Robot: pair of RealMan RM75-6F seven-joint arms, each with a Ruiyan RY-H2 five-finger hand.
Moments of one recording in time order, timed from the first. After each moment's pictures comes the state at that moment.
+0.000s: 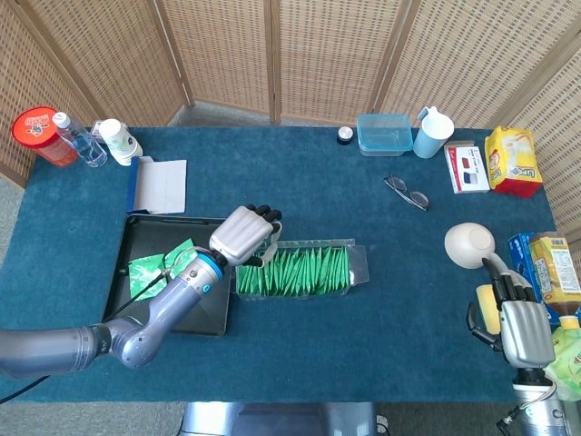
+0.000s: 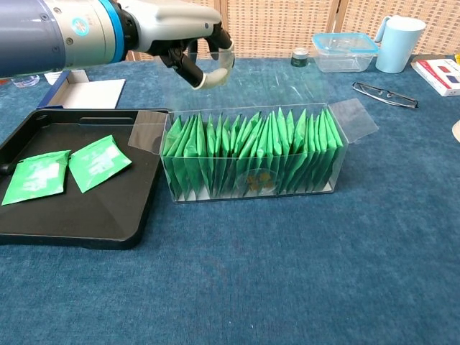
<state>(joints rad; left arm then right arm) -1.05 -1.44 -0.25 -1.66 0.90 0.84 0.62 0.07 -1.22 0.08 -1.67 -1.53 1.55 -0.06</state>
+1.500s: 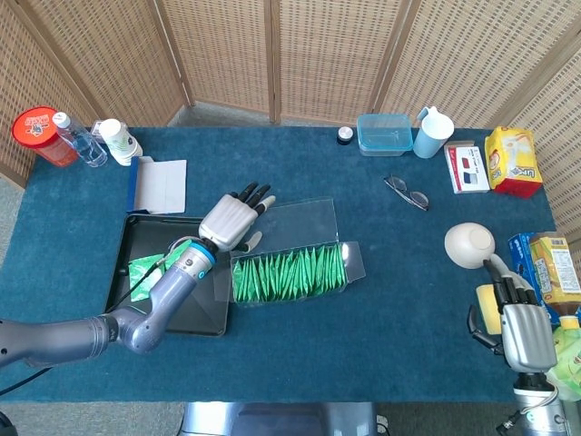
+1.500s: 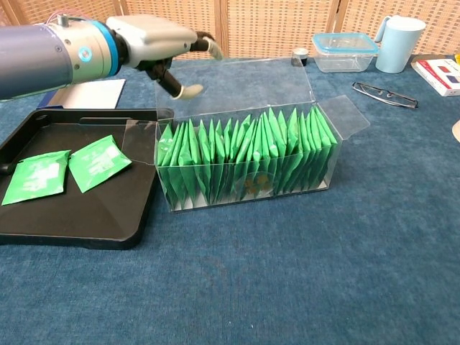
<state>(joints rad) -1.08 -1.51 -0.15 -1.45 0.89 0.89 0.63 0.05 -1.22 0.08 -1.70 -1.55 1.58 -0.06</state>
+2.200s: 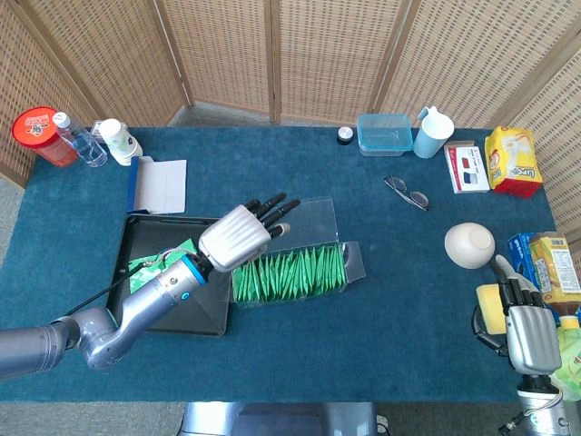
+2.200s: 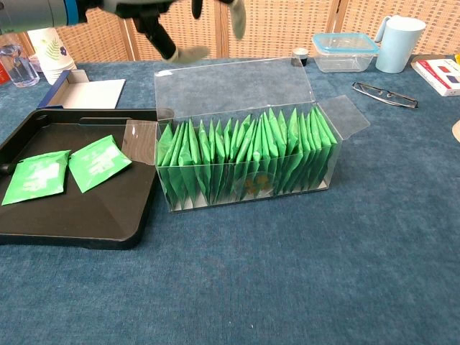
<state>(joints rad) -1.05 -1.28 -0.14 -1.71 1.32 0.92 0.45 0.04 -1.22 0.08 -1.68 -1.55 1.59 -0.03</state>
